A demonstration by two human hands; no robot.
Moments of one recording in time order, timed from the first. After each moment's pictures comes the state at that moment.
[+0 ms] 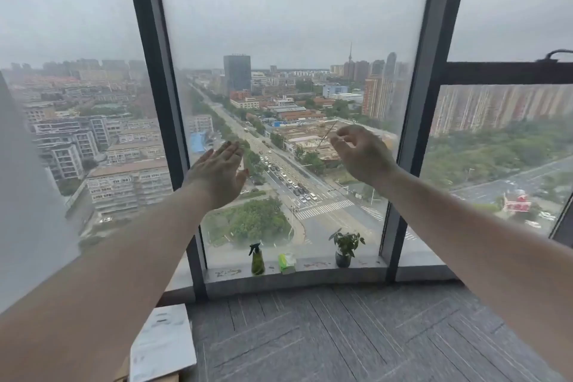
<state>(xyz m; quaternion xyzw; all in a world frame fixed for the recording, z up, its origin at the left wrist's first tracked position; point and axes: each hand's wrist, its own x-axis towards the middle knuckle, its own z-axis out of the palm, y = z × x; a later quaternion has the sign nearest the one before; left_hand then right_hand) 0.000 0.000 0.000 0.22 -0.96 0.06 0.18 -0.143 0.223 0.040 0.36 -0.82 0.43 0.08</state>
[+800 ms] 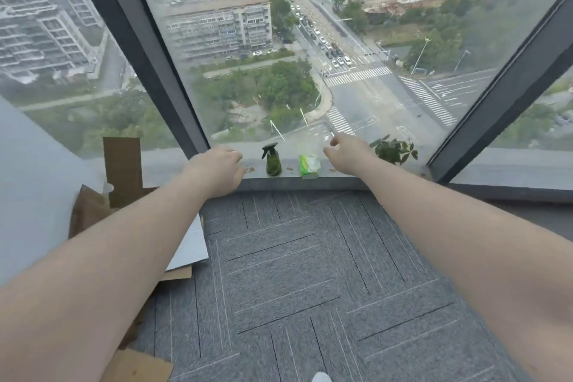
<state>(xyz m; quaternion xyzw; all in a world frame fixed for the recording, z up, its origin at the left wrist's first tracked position) -0.235 -0.231 -0.279 0.30 -0.94 -0.04 -0.14 -0.439 -0.066 -0.280 0.34 -0.90 0.14 -0.23</state>
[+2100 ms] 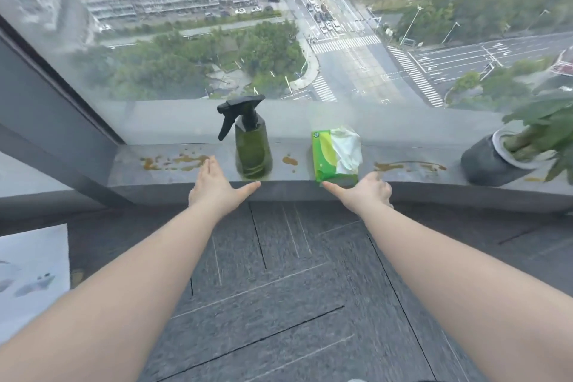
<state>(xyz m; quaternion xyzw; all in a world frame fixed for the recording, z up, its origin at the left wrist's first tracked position) -0.516 -0.514 -0.921 0.52 -0.80 -0.29 -0.08 -0.697 -0.335 -0.928 0.06 -0.96 0.12 -0.25</state>
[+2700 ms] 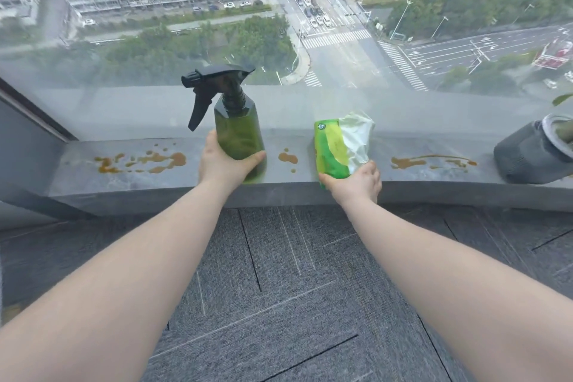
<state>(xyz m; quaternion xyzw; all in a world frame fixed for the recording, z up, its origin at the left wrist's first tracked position) -0.593 -0.557 -1.016 0.53 -0.70 -0.46 0.14 -0.733 -0.385 -1.040 0.03 -0.94 0.28 -0.18</state>
